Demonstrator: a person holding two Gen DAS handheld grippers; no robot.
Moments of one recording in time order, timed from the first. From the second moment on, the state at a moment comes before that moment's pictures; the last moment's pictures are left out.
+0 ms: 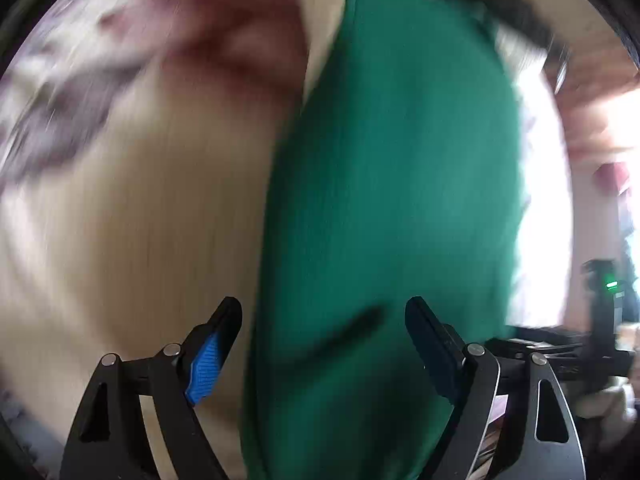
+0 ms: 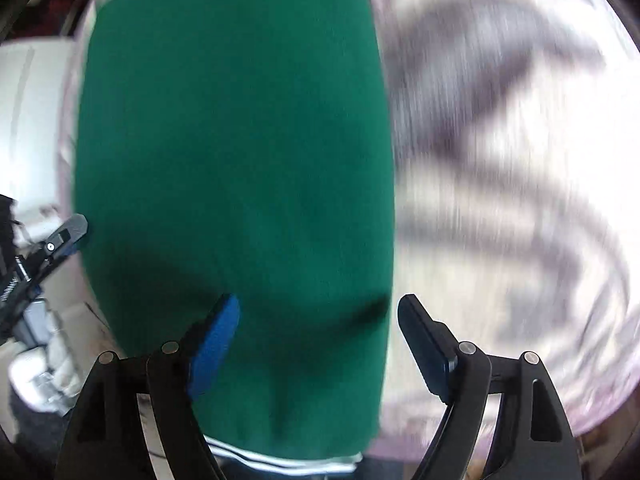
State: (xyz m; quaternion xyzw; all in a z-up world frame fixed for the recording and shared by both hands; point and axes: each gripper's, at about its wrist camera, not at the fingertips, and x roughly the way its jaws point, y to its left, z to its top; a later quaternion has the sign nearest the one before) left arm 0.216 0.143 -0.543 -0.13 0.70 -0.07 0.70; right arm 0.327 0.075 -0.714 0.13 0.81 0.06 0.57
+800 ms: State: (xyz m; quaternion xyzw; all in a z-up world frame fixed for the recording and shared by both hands) left arm 0.055 0.133 -0.508 -0.11 0.67 0.03 0.73; right arm 0.150 -0.017 -0.697 0.24 0.78 0.08 0.57
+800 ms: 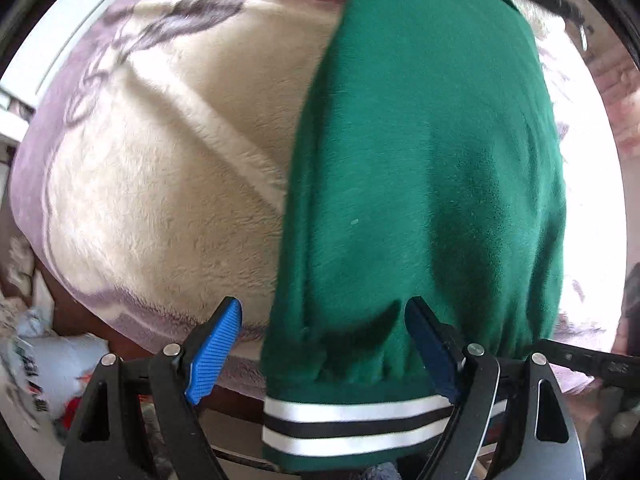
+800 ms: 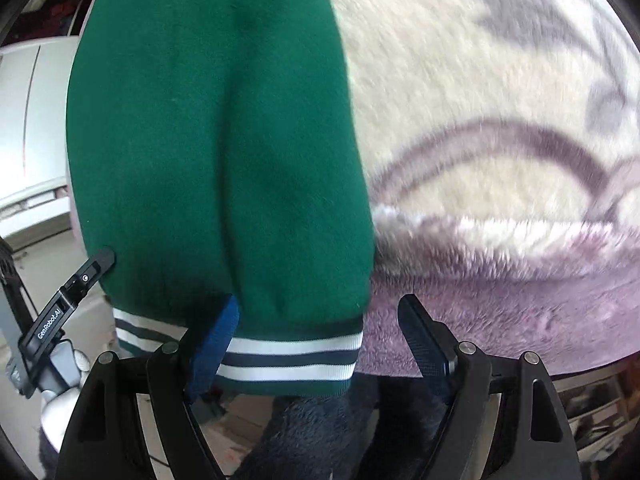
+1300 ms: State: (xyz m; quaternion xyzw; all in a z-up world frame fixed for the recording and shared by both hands) left arm 0.047 0.208 -0.593 -0.37 0.67 -0.14 0.63; right arm 0.138 -0.091 -0.767 0.44 0.74 0.18 0.47
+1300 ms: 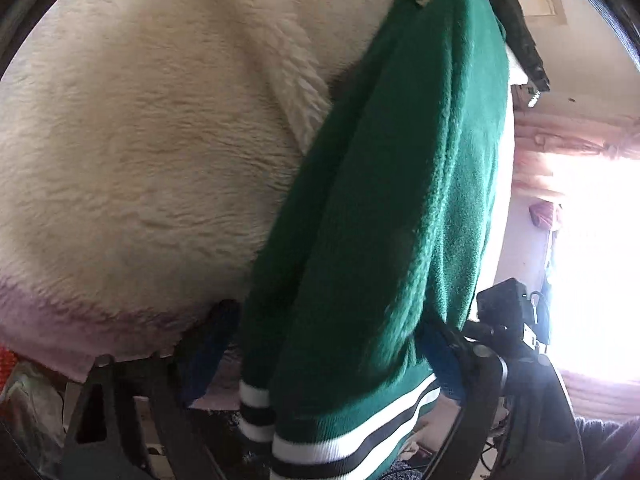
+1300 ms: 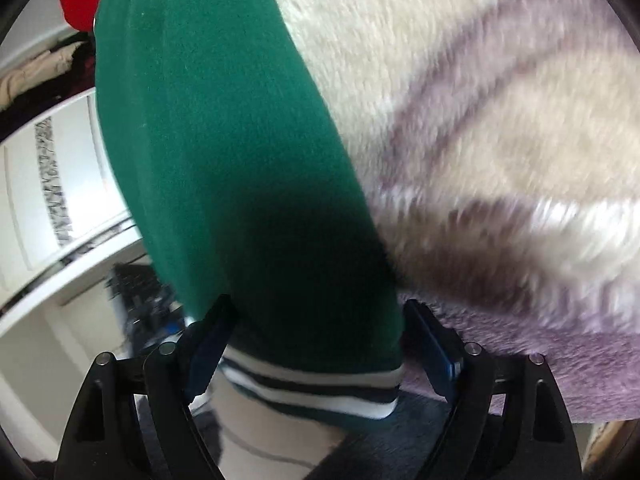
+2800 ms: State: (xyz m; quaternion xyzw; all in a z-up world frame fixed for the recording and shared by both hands) left arm 0.089 0.206 -0.421 -0.44 0.57 -0.17 0.67; right arm 0.165 -0.178 -0.593 0.53 0.67 0.26 0.45
